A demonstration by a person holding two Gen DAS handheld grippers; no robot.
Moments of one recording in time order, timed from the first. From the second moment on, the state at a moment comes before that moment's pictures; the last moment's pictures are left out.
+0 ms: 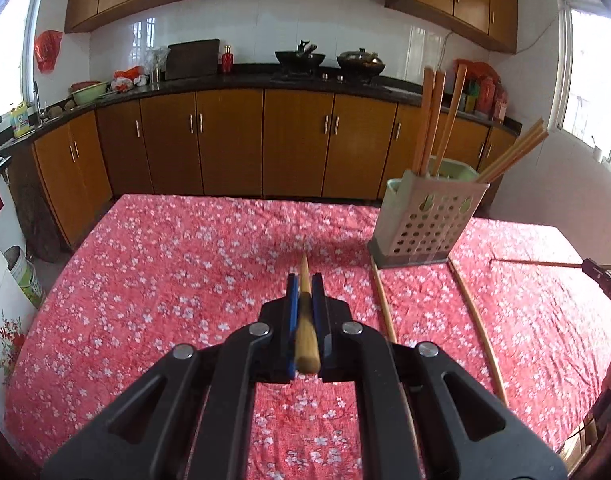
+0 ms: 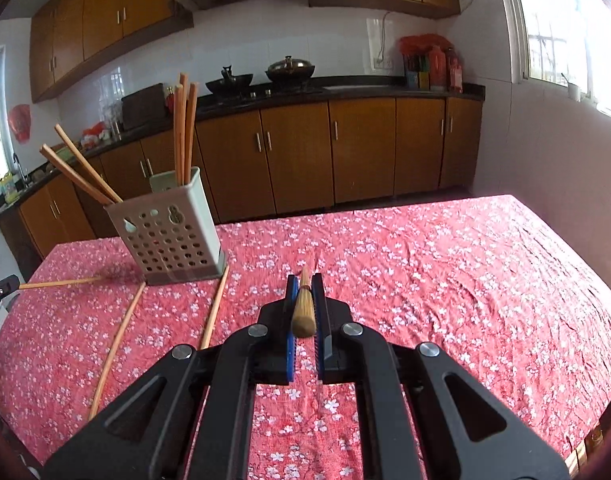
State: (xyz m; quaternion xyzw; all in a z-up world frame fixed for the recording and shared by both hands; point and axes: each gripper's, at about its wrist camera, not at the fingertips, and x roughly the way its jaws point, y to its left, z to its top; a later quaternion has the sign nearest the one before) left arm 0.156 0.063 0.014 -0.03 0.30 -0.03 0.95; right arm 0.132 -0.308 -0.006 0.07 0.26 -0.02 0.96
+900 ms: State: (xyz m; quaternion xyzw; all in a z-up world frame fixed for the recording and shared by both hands) left arm 0.149 0.013 0.132 -0.06 0.18 -0.14 0.97; right arm 0.124 -0.278 0.107 0.10 0.11 0.06 0.99
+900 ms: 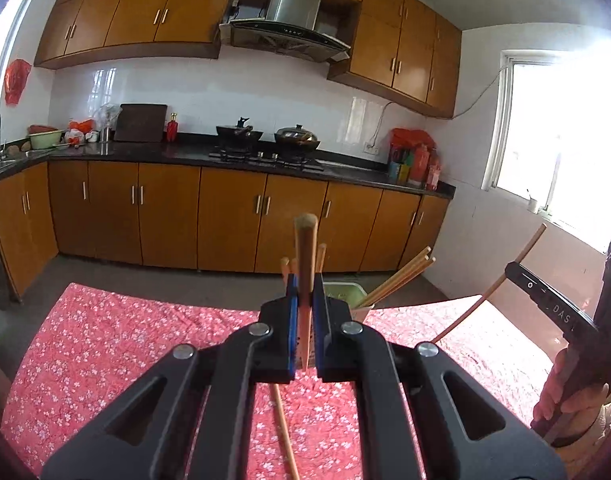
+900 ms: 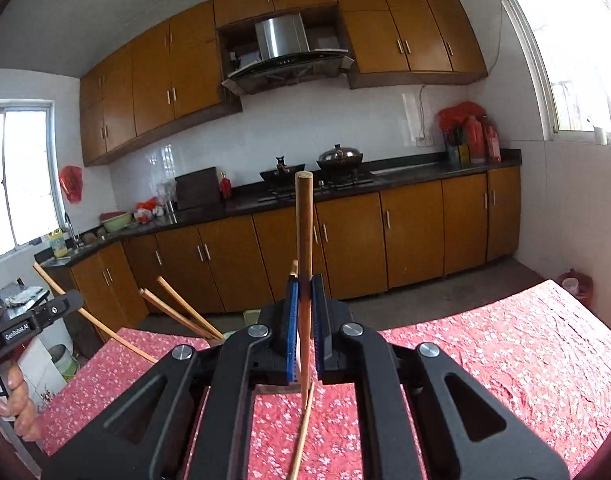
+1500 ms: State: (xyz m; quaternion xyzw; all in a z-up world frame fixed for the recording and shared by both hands) left arm 0.230 -0.034 0.167 -0.08 0.09 -0.09 0.99; right arm 0.189 -0.254 0.133 0.11 0.02 0.07 0.99
